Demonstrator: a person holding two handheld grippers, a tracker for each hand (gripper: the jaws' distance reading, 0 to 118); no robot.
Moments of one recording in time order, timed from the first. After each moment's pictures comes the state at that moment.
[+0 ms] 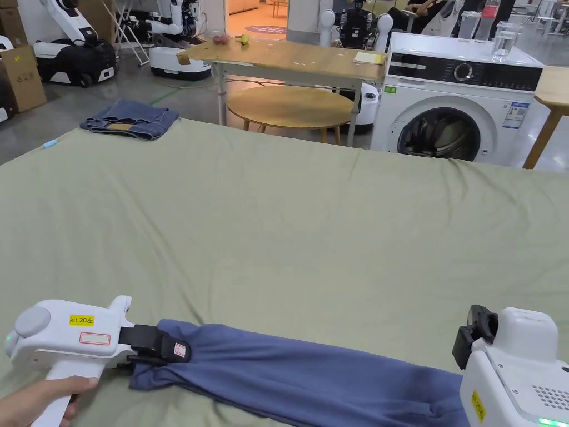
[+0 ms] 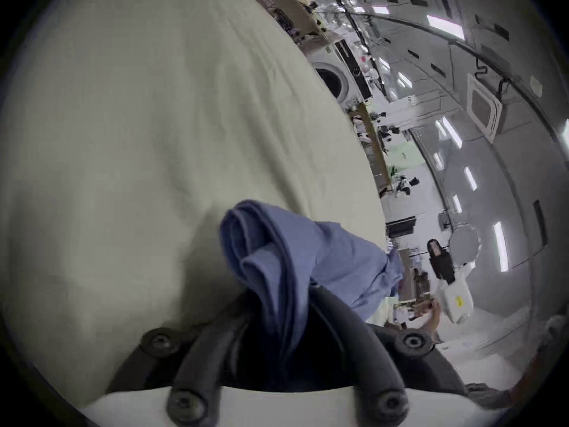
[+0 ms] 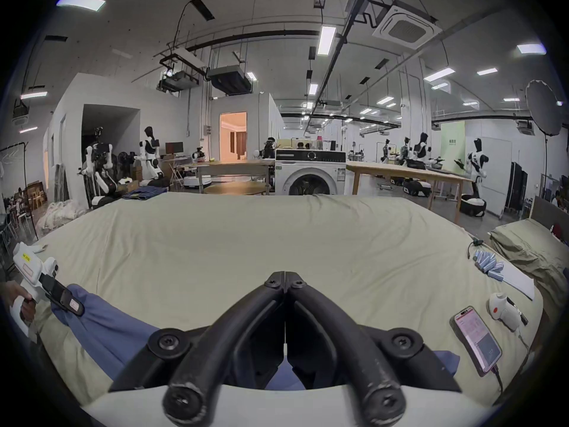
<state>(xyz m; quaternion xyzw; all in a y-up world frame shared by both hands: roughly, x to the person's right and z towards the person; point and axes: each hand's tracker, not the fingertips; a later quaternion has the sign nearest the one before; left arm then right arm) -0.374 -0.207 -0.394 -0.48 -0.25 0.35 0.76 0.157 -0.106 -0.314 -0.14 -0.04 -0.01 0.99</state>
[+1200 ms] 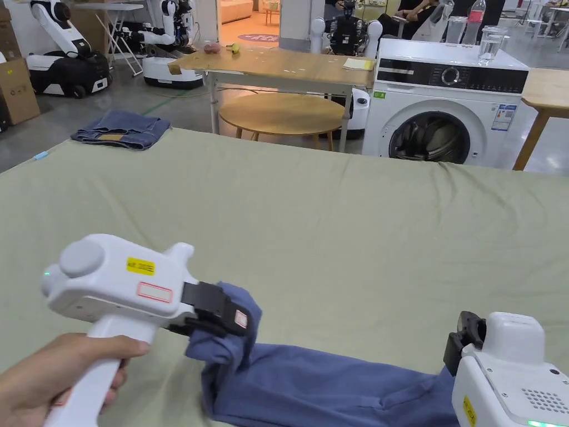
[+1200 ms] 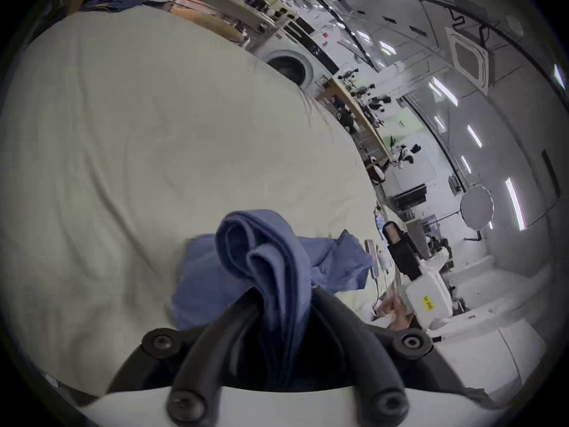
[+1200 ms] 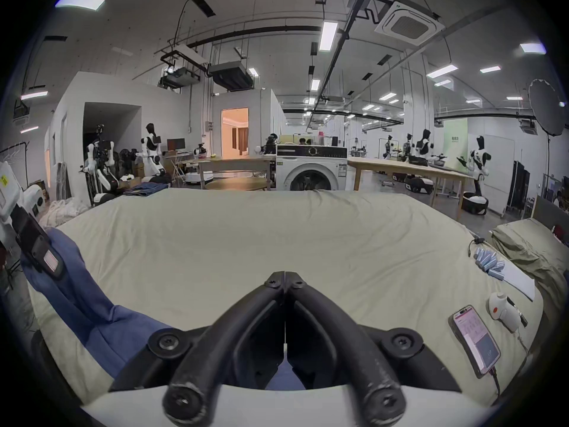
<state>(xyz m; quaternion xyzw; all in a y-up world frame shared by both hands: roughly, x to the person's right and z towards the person) -0.234 -0.074 -0.398 -0.49 -0.29 0.27 0.78 0.168 -0.108 -0.312 -0.15 -0.03 -0.01 0.99</state>
